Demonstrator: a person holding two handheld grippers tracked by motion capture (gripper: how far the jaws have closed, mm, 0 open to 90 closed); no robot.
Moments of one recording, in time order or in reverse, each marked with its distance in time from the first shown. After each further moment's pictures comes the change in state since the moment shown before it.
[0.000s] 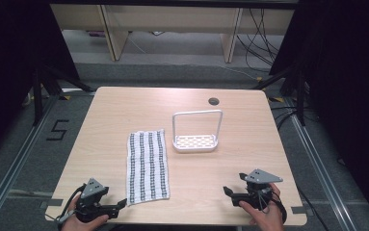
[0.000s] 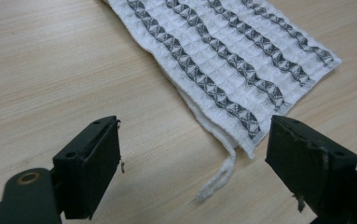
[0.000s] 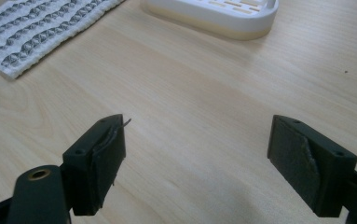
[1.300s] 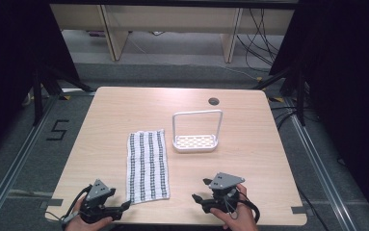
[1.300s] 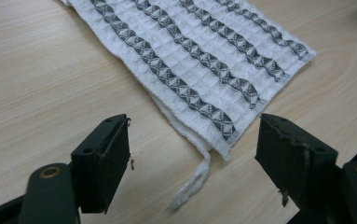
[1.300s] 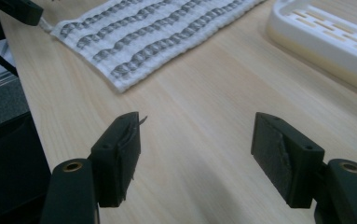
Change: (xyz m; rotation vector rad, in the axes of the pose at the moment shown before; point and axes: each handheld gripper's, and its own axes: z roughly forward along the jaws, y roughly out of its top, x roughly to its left) left arm -0.014 0.002 0.006 0.000 -0.042 0.060; right arm 0.075 0.032 0.041 0.028 0.201 -0.205
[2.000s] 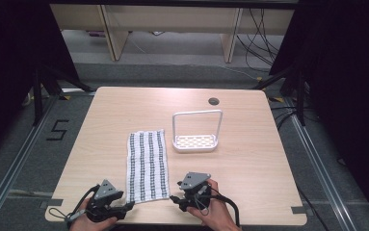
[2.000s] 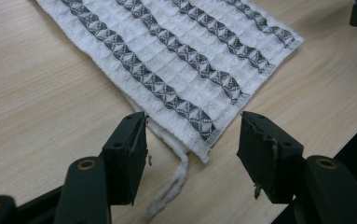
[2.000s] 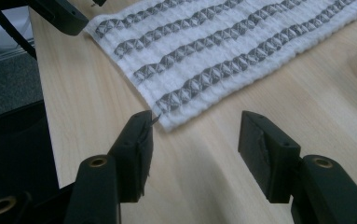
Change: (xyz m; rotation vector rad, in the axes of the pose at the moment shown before) left arm -0.008 0.006 0.007 0.078 -0.031 0.055; right arm 0.028 0.032 0.053 0.077 0.086 -0.115
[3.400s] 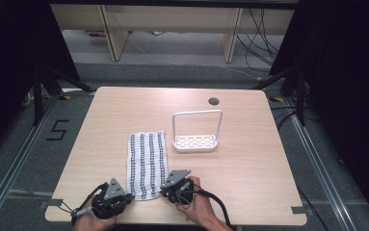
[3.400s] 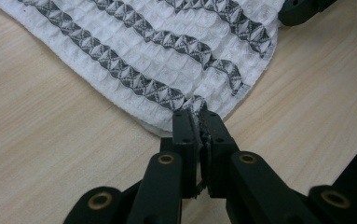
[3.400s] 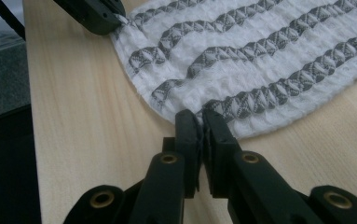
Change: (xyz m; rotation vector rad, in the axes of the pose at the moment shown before) left arm -0.003 0.009 0.006 0.042 0.033 0.138; right arm 0.005 0.020 0.039 0.058 0.053 -0.022
